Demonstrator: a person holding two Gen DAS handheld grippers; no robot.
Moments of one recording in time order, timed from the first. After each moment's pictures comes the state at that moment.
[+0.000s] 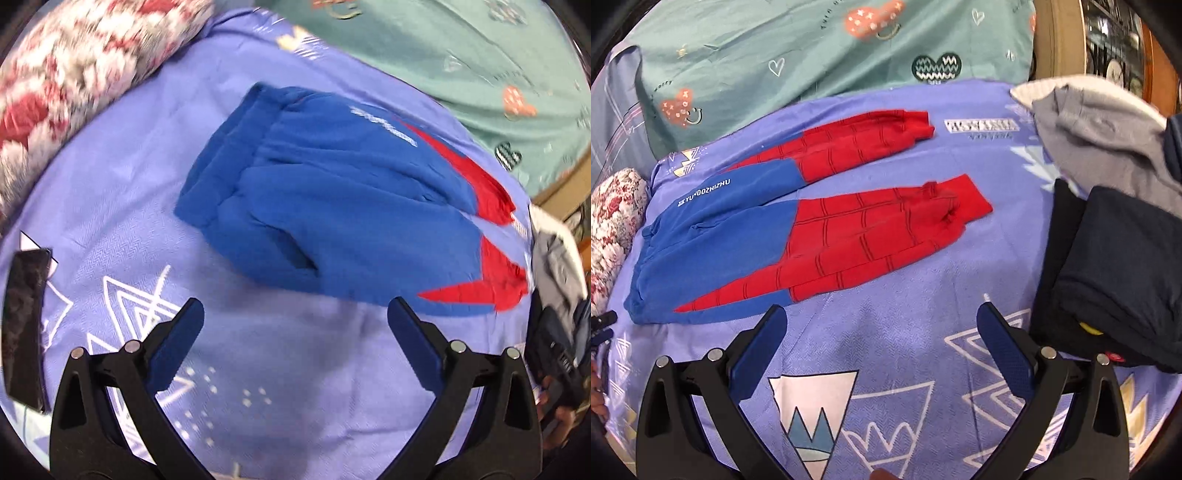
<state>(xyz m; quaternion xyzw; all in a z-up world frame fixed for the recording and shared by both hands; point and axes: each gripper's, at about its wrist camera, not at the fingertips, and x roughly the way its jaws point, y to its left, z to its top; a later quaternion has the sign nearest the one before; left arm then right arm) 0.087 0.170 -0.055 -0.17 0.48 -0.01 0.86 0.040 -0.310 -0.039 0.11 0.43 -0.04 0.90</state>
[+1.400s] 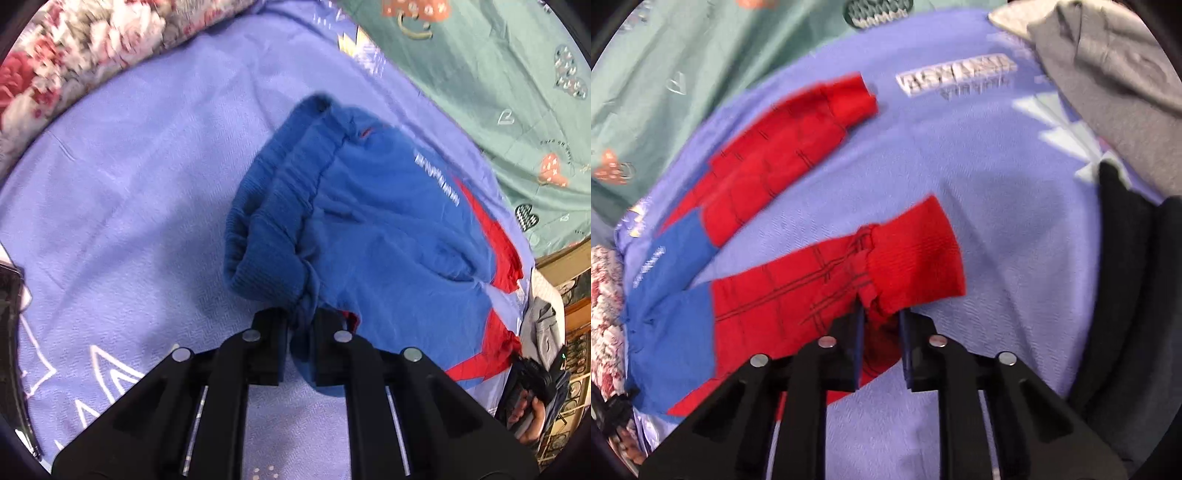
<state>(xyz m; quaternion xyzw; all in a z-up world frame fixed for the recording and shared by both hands) 0.150 0.213 -0.070 -0.26 0.48 0.03 0.84 0.158 -0.396 -0.052 0.20 0.47 -0.04 0.86</state>
